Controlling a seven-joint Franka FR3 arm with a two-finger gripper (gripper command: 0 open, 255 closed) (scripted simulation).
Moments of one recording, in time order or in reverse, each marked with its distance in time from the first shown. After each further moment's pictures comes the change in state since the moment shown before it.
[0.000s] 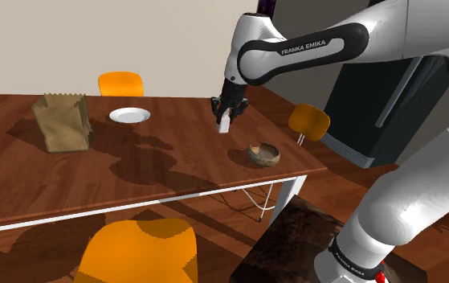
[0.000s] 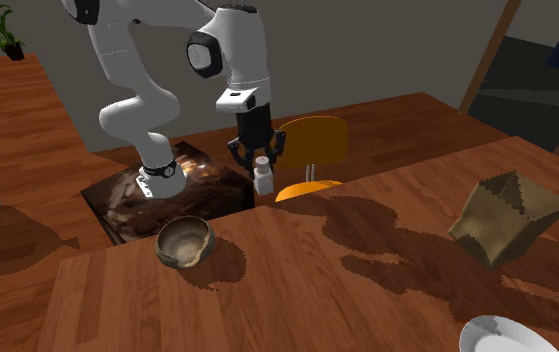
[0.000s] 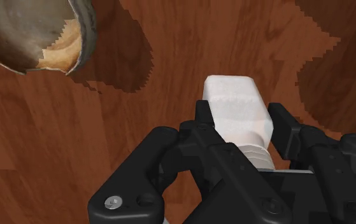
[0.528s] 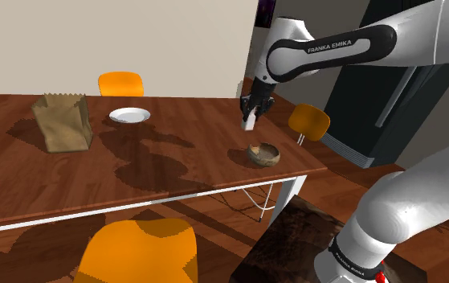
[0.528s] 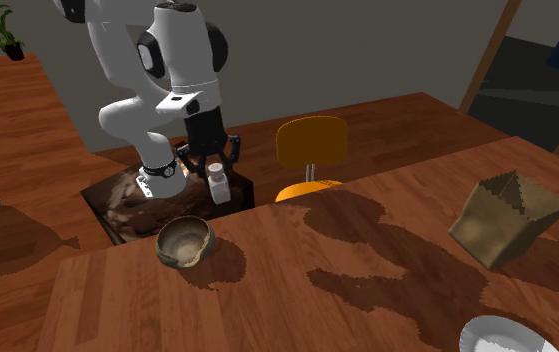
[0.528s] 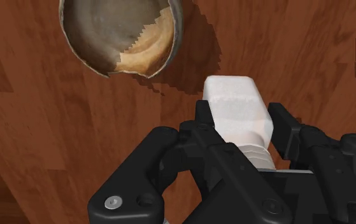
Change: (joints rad) arm -0.054 -0.159 -0.141 -0.140 0.023 -0.007 -0.208
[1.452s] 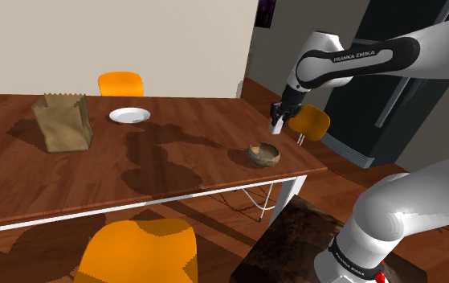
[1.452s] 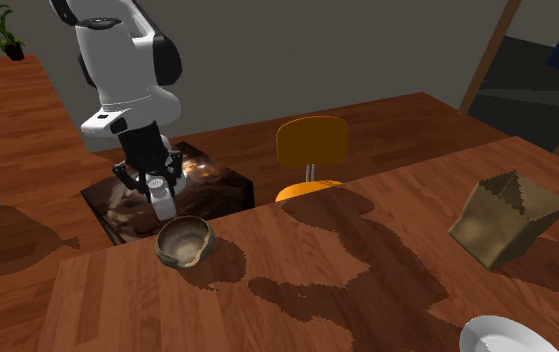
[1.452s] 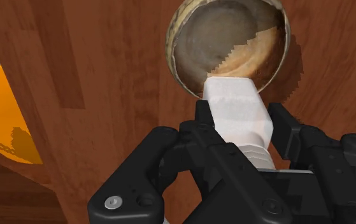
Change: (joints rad) arm -0.080 -0.135 -0.187 -0.160 -0.037 0.035 -0.239
